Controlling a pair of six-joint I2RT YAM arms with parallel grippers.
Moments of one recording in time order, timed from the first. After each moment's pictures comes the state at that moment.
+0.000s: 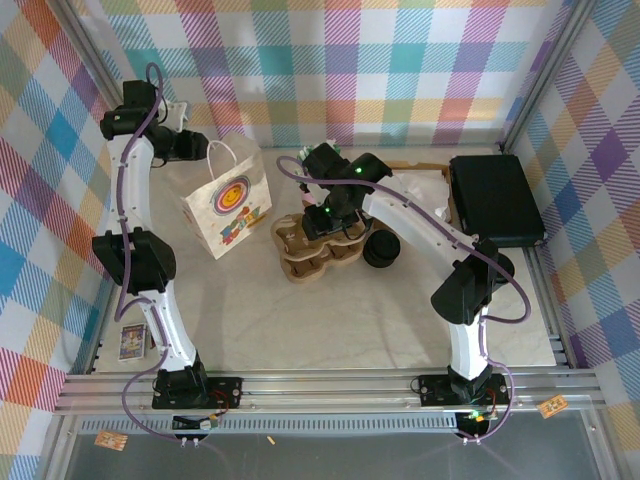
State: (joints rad) left arm 0.14 2.09 2.38 -1.26 0.31 0.13; right arm 0.79 1.96 2.09 -1.32 -0.12 0.28
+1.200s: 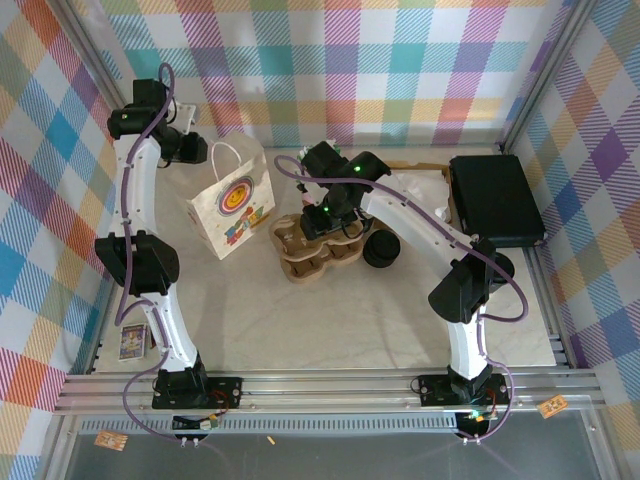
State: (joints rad) left arm 0.09 2.06 2.38 -1.30 0.19 0.18; right arm 0.79 1.98 2.12 -1.34 -0.14 0.25
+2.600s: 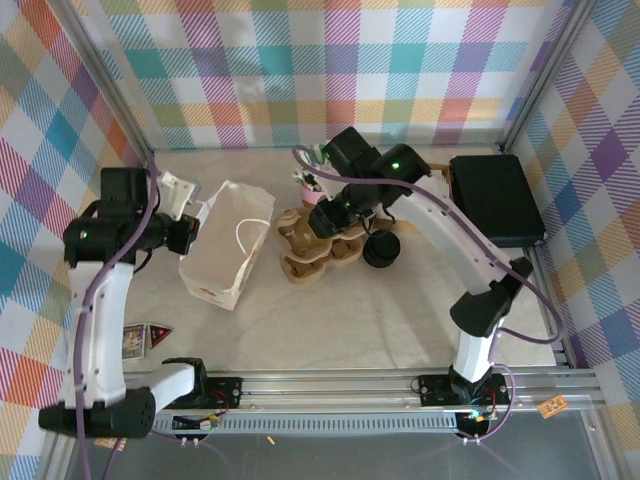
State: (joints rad) left arm -0.01 1.08 1.54 -1.31 0.24 0.32; right arm 0.79 1.79 2.16 -1.42 -0.24 0.11
